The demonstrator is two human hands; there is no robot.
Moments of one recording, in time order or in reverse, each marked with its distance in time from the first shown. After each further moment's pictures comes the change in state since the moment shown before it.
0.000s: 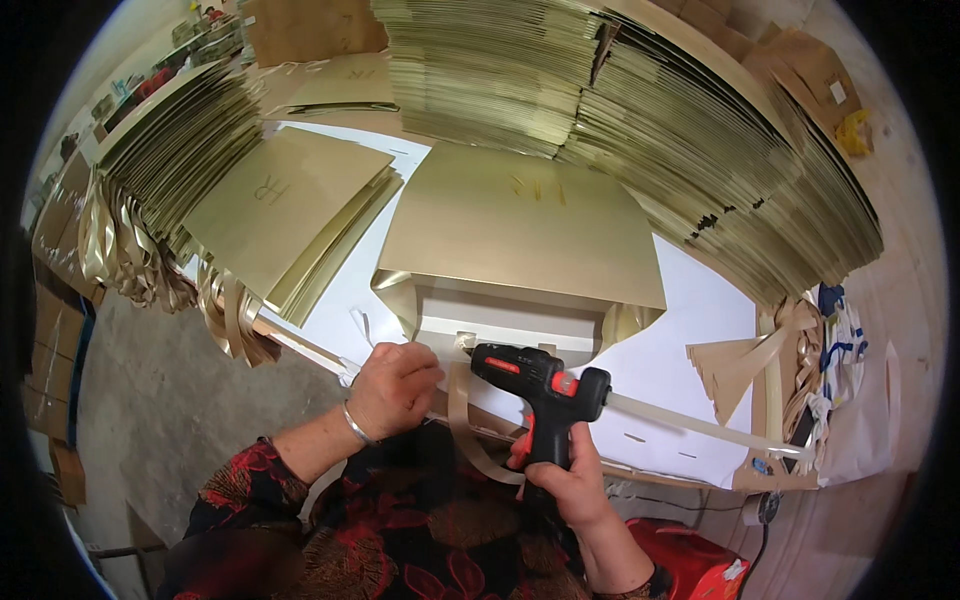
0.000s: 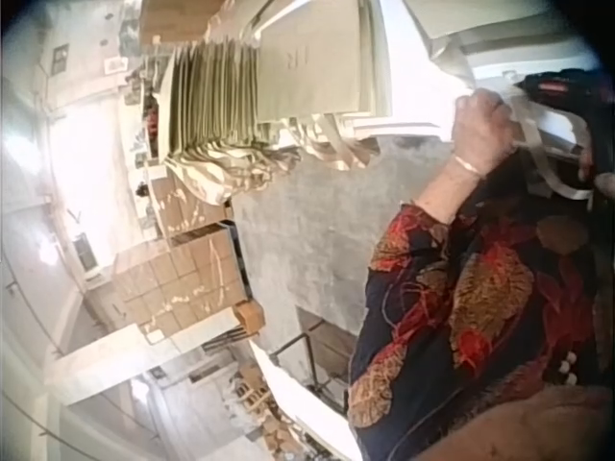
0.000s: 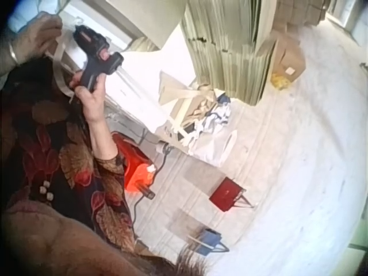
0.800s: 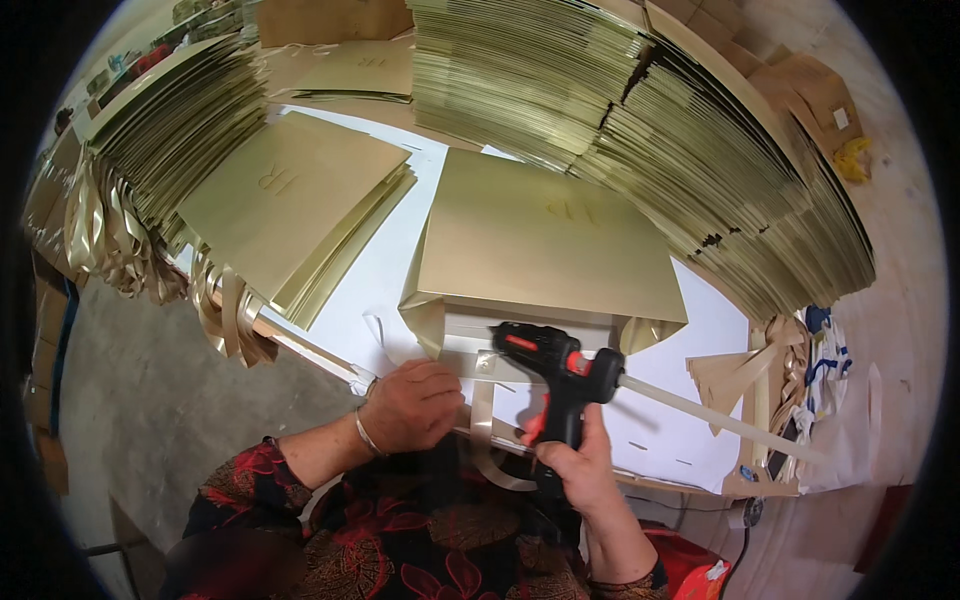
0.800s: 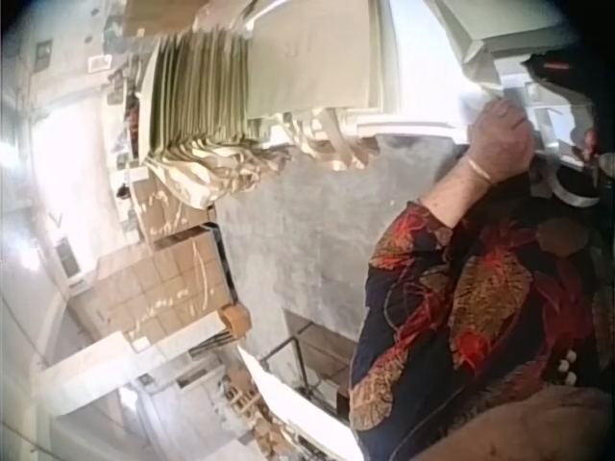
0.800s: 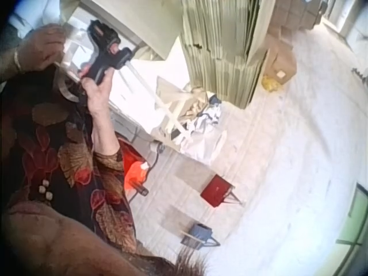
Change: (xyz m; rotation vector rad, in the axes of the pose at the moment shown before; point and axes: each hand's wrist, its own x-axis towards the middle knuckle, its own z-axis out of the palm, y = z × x) left_hand -0.004 -0.005 -0.001 -0.132 -0.068 0.091; right_hand 0.030 -0.015 0.026 -0.097 0.131 -0.057
